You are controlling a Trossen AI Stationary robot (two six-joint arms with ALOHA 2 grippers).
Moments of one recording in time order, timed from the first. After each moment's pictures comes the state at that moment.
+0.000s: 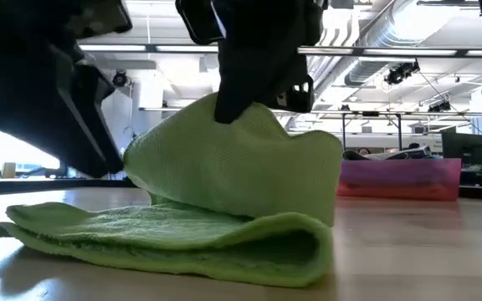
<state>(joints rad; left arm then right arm) -0.57 1.80 0.98 -0.30 -0.57 -0.70 0.35 2.12 1.69 -0.65 -0.17 0.70</state>
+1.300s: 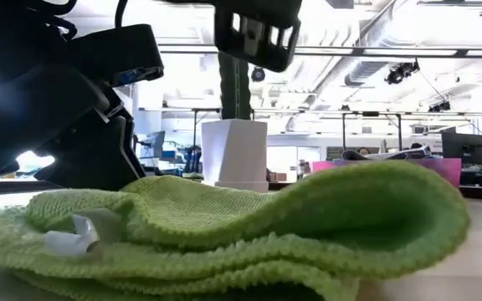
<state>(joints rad) -0.50 1.93 0.98 -0.23 -0.63 -0.74 0.47 2.12 1.69 -0.38 -0.25 0.61</state>
